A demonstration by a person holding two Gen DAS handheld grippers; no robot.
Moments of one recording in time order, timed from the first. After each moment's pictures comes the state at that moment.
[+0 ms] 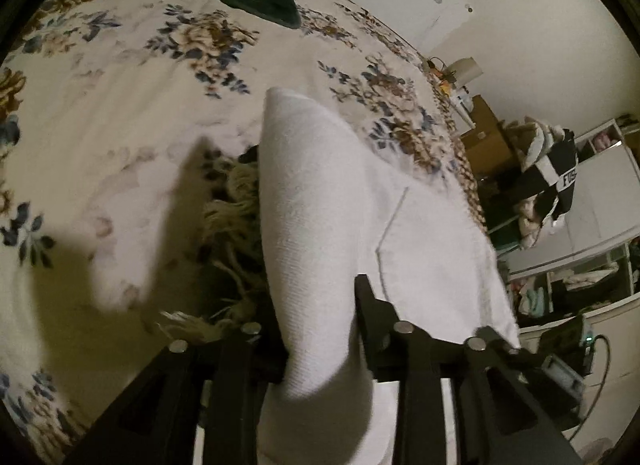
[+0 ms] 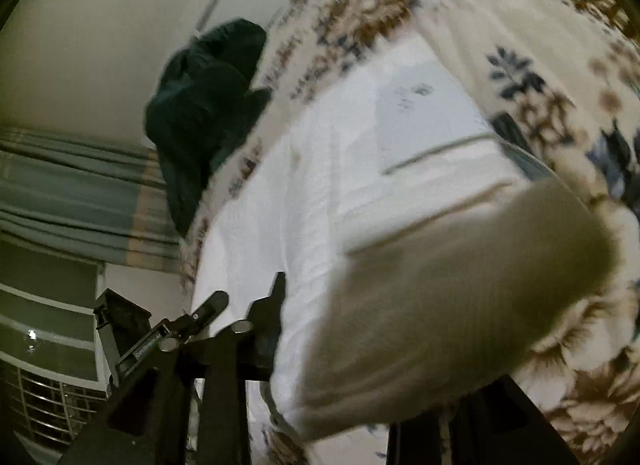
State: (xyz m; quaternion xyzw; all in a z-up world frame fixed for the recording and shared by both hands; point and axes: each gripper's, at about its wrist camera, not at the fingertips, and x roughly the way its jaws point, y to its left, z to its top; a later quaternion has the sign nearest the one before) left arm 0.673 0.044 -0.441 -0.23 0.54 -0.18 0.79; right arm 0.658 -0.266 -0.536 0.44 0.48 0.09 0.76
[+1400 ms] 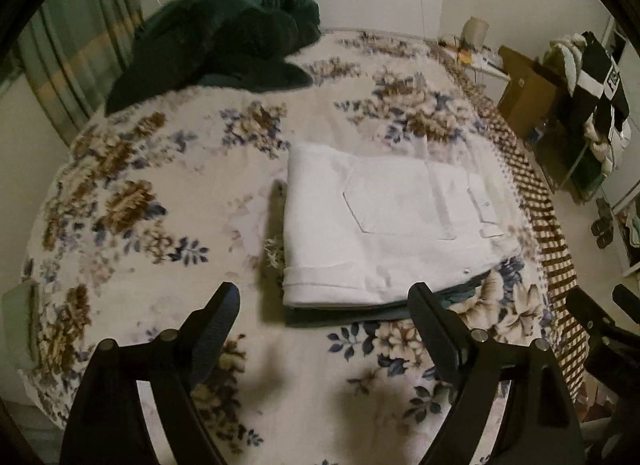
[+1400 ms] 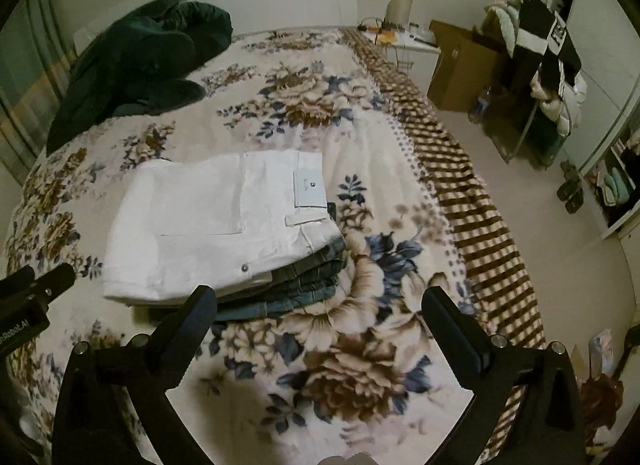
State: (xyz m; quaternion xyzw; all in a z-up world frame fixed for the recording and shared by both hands) left arm 0.528 -0.015 -0.264 0.02 0.50 -0.06 0.87; right arm 0.529 -0.222 -0.338 0.05 0.49 -0.13 0.86
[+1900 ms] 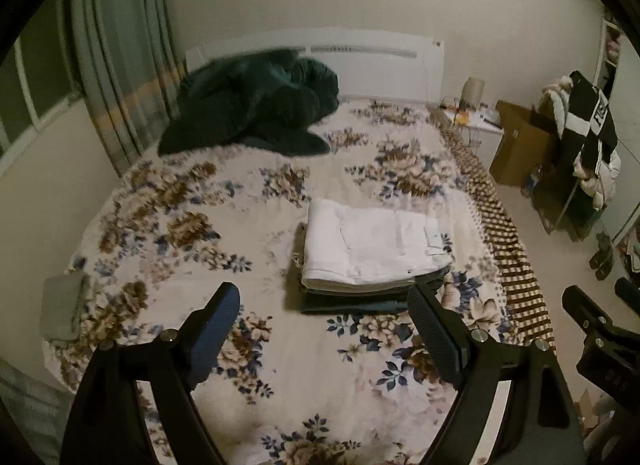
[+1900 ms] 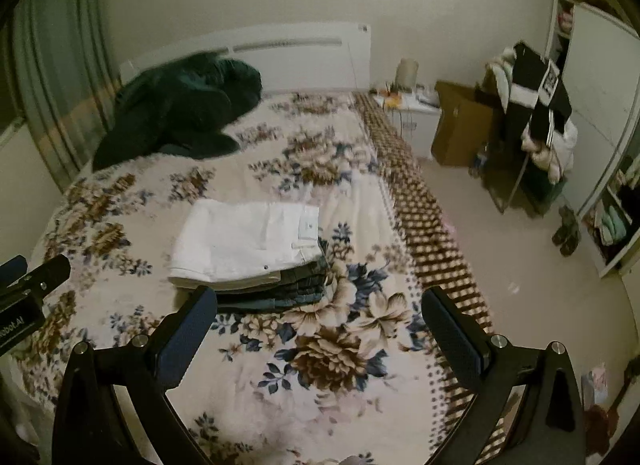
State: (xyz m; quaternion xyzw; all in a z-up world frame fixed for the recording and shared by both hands) left arm 0.368 -0.030 -0.110 0.02 0.40 -0.01 0.92; right arm 0.367 -0.215 -0.163 0.02 0.40 -0.09 0.91
